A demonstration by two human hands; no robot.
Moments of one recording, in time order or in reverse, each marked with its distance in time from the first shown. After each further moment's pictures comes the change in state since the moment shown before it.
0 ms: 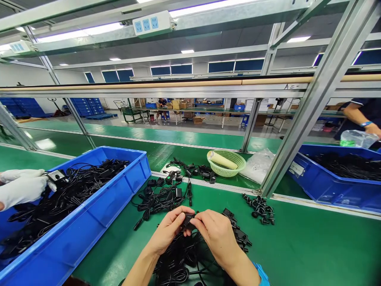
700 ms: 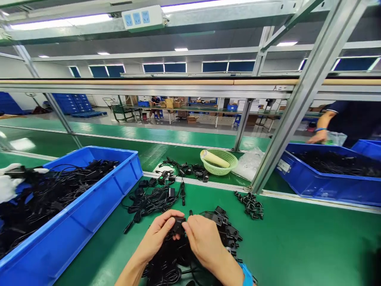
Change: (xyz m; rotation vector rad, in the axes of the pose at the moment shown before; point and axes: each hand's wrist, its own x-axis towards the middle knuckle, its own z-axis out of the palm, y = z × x) left_hand -0.009 -0.004 -0.012 0.231 0.028 0.003; right_hand -0.017 -0.004 0.018 -0.039 -0.137 0.144
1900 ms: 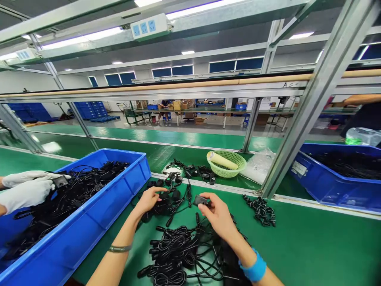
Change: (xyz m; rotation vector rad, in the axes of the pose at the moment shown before) left_hand 0.069 0.013 -0.128 0.713 0.325 -0.027; right_hand 0.031 0.048 -0.014 0.719 -0.123 0.524
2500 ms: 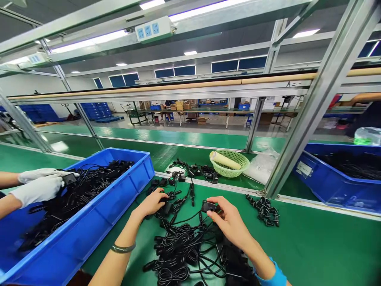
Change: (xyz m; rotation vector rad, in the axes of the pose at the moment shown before) left_hand -0.008 -0.005 -0.003 0.597 -0.174 0.111; right_hand -0.021 -0.001 -0.024 -0.172 -0.108 -0.079
